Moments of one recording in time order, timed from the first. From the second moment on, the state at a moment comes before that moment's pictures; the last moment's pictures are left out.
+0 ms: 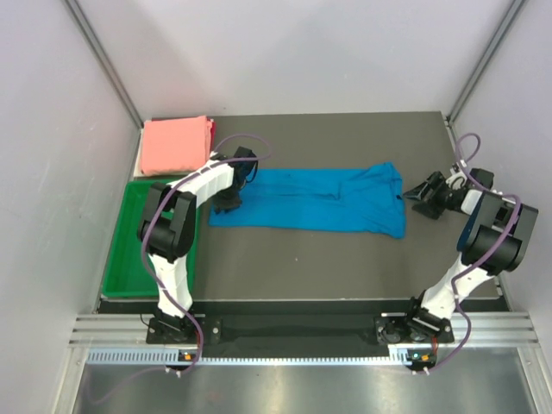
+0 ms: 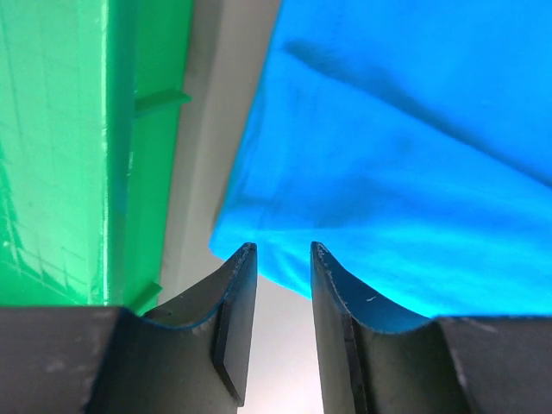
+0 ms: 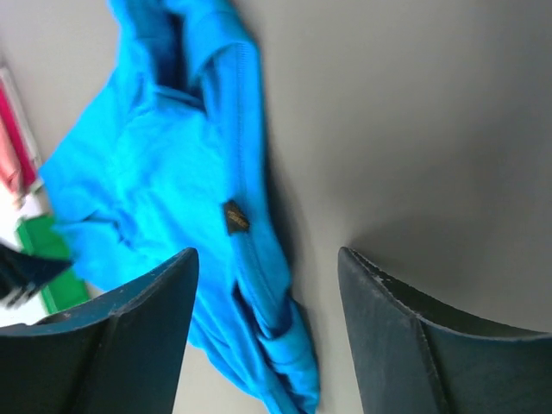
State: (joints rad) left arm -0.39 1.96 1.42 -0.90 -0.52 -0.65; right arm -0.48 1.80 0.95 -0.15 -0.74 0.33
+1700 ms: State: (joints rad) left arm -0.44 2.12 1.54 -0.91 -0.65 -0.63; right arm -0.39 1.73 0.98 -0.13 -0.39 0.29
